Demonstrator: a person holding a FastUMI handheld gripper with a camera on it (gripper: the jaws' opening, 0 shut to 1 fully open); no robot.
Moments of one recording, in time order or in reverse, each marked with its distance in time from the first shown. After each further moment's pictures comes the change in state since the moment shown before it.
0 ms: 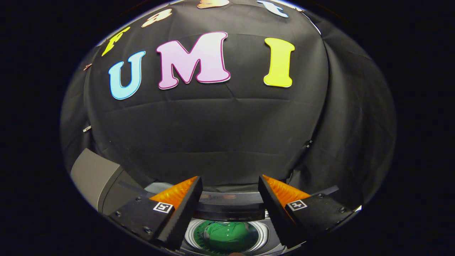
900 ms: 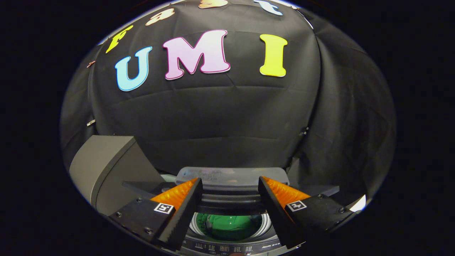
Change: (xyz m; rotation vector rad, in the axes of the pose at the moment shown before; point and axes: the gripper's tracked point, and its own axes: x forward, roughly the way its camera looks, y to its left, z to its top) arm -0.058 0.007 -0.080 0.009 0.112 0.006
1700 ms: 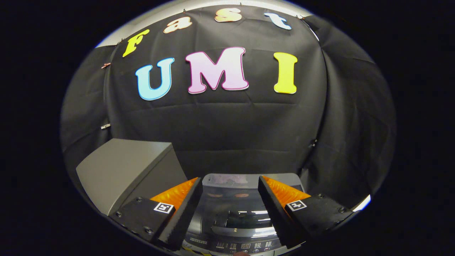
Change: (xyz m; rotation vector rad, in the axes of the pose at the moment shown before) arm -0.063 0.066 0.046 -0.015 -0.231 0.069
